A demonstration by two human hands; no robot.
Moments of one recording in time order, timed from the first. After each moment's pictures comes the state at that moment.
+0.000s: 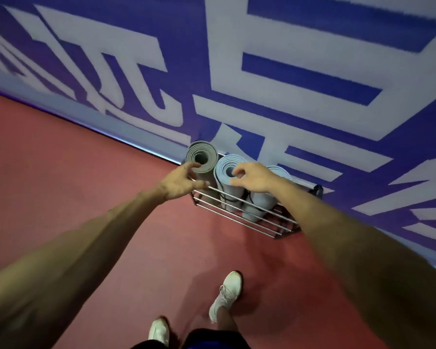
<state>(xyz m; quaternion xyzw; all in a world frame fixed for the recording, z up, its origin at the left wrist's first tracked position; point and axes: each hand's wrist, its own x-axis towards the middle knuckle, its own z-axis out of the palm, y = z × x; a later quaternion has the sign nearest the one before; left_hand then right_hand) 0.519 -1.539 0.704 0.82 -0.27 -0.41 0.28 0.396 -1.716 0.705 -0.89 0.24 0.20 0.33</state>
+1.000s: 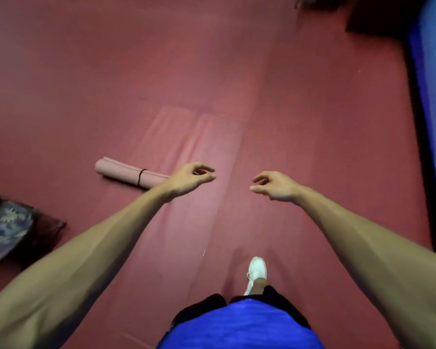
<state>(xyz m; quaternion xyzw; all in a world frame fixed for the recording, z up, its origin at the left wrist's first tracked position) 0.337 -0.635 0.745 0.79 0.33 -0.07 0.51 0.522 -0.813 0.719 -0.82 -0.35 0.40 0.20</state>
